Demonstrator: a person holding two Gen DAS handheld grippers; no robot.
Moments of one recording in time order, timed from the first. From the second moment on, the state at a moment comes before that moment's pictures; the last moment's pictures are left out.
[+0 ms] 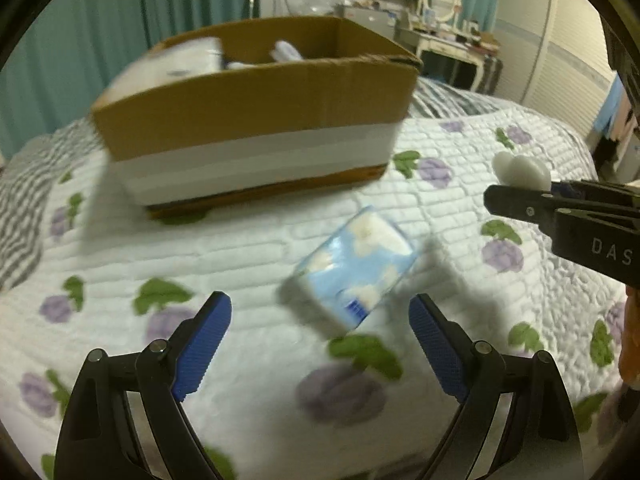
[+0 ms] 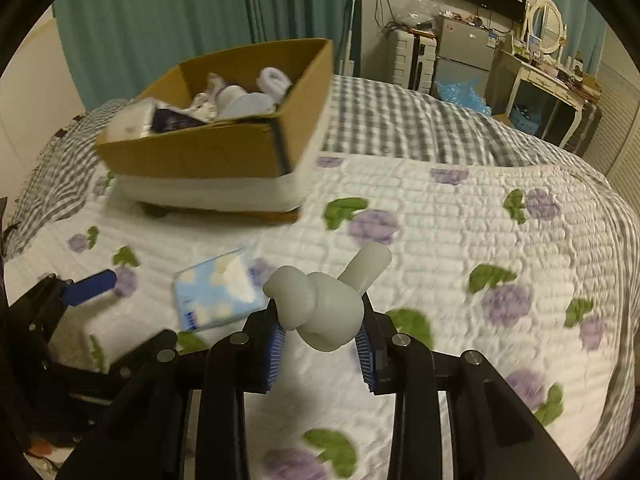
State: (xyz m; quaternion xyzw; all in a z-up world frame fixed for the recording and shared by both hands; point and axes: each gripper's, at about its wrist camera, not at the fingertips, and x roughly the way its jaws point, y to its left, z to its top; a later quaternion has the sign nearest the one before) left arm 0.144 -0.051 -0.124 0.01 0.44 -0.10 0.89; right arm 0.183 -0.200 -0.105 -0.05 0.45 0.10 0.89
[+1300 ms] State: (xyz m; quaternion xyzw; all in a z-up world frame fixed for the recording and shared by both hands) left arm 0.120 -0.028 -0.003 0.00 0.34 -0.11 0.93; right arm 0.122 -0.174 0.009 -0.07 0.36 0.10 0.93
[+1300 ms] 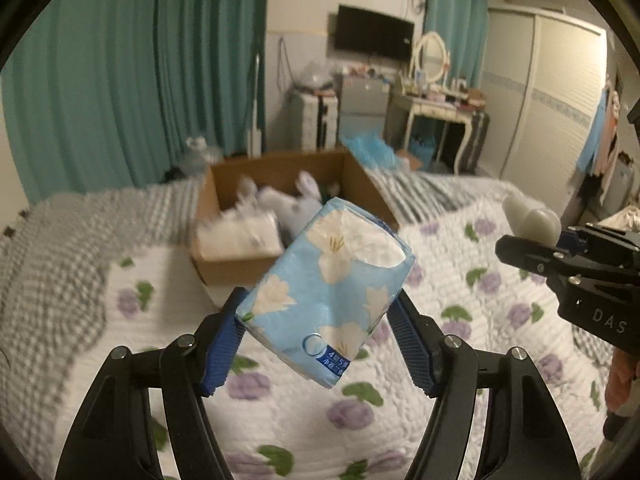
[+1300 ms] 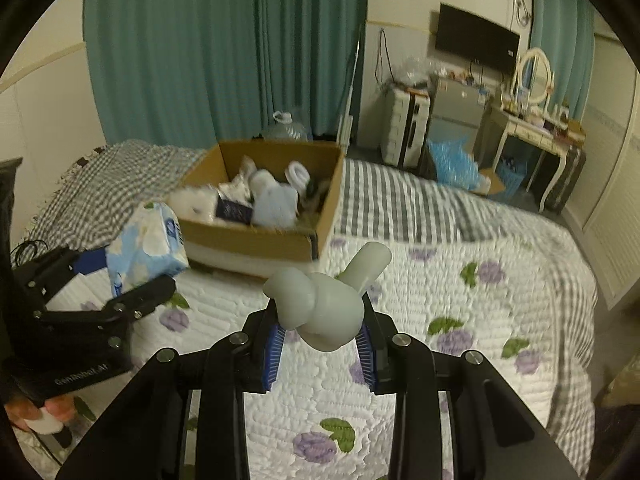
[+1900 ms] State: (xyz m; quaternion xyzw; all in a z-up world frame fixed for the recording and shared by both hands) left arm 0.209 0.030 0.034 0.02 0.30 -0.06 0.95; right arm 0.232 -0.103 0.045 -0.08 0.31 0.15 0.93
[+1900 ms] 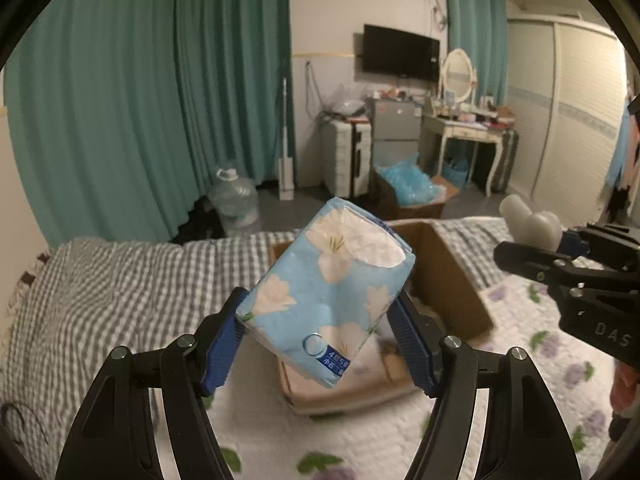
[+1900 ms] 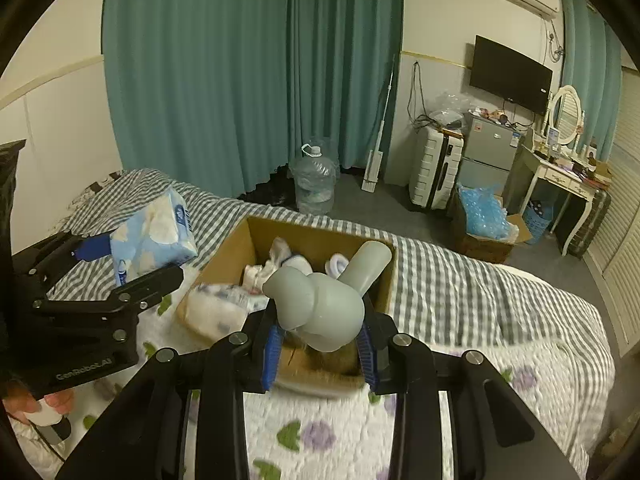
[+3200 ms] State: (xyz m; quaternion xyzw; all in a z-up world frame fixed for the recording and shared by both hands) left arm 0.227 -0.001 0.097 0.07 0.23 -0.09 0.97; right arm 0.235 -0.142 0.130 -0.04 0.23 0.09 0.97
